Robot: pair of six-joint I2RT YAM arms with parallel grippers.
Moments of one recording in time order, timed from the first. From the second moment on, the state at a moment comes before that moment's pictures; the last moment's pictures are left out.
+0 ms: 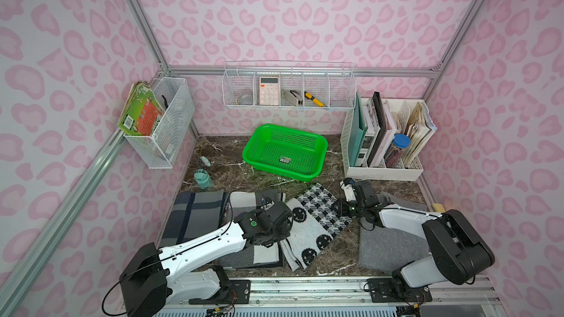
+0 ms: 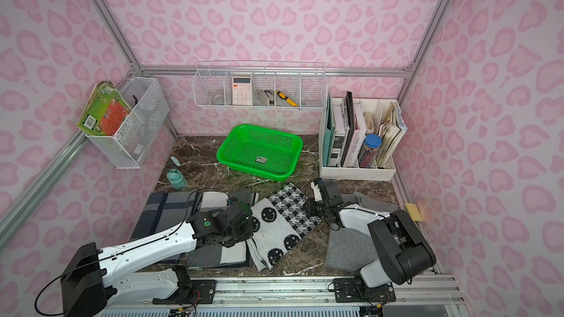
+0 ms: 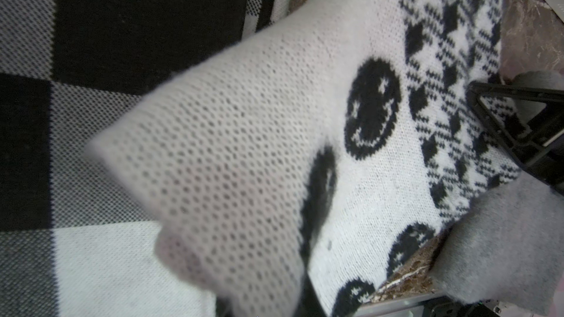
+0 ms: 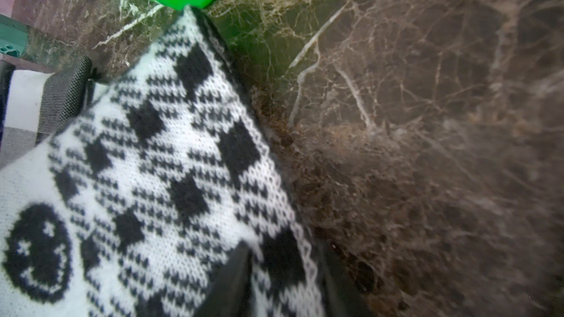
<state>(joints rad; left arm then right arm) -0.90 1.19 0.75 -0.65 -0.10 -1.13 0.46 1.48 0.56 0.06 -0.26 0.41</state>
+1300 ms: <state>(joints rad) -0.87 1.29 0.73 -0.59 -0.06 -1.21 0.42 1.40 0.54 0.01 -0.16 0.44</state>
